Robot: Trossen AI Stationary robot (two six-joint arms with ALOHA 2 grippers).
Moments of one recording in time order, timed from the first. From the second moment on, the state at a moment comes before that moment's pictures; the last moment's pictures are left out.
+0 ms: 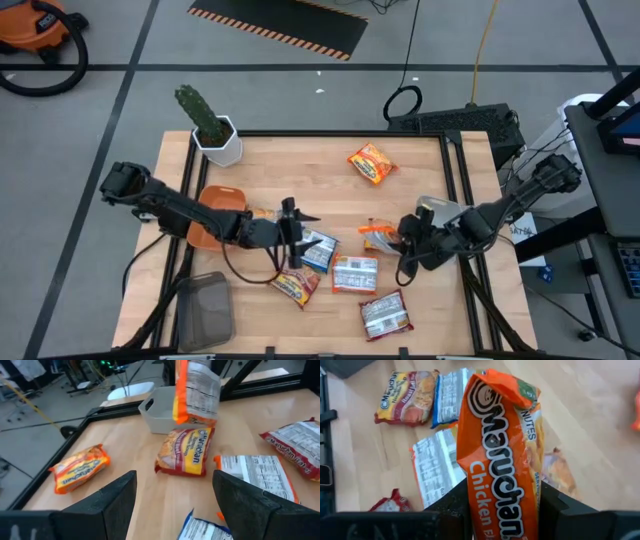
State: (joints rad) left arm -0.28 1.50 0.82 0.33 -0.44 0.08; right arm 0.54 1.11 0.90 -0.79 0.45 0.91
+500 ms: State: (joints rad) left arm -0.12 1.50 0.82 0.43 -0.21 0.07; right arm 0.54 0.98 0.90 -1.06 0.26 1.08
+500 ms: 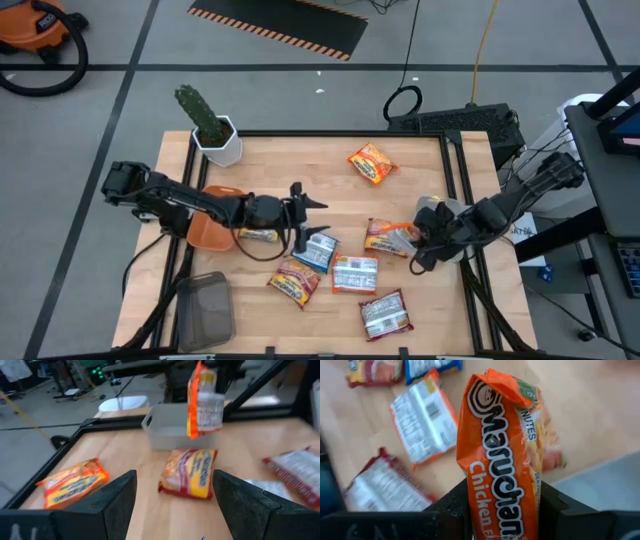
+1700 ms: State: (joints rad) left arm -0.08 1.50 0.82 0.52 -0.13 0.09; right arm 0.49 1.14 0.98 -1.59 0.25 1.18
